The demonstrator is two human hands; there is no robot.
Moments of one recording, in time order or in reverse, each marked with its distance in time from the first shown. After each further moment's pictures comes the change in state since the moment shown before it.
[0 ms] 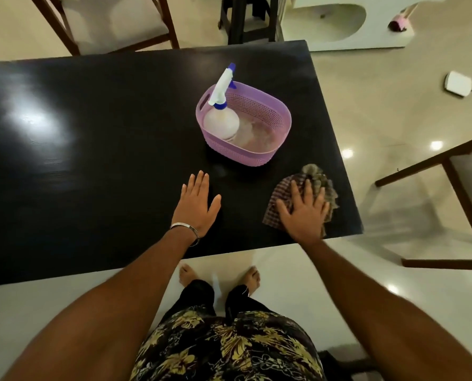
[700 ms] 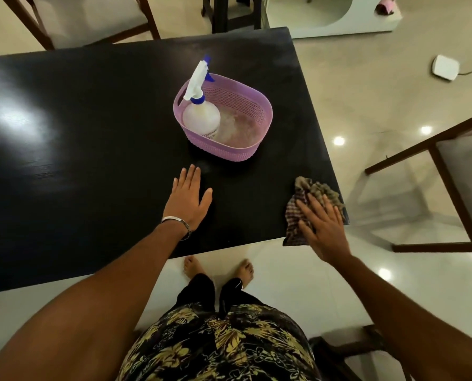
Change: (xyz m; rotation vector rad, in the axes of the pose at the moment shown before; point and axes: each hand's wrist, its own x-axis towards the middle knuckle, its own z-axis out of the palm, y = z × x) left_hand 0.017 0.014 0.008 0.020 0.007 0.032; right_hand -0.028 0.114 -0.008 -0.019 -0.012 -0.316
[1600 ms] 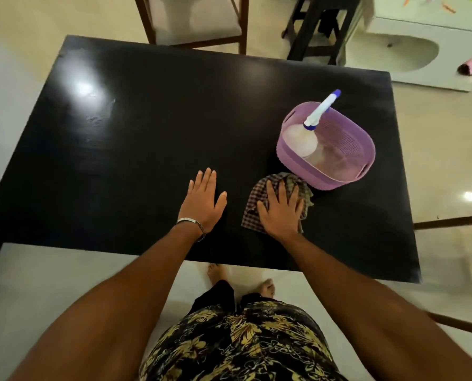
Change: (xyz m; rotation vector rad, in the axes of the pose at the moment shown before) left_hand -0.039 -0.138 -0.056 -0.139 0.081 -0.184; right_hand 0.126 -0.291 0.034 -0.038 -0.217 0.020
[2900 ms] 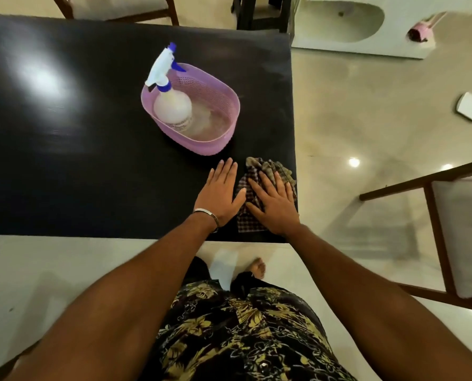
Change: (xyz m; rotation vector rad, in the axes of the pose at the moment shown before) left_hand 0.000 0.310 0.154 0.089 -0.036 0.235; right_hand -0.033 0.321 -0.050 -0.084 0.089 -0.312
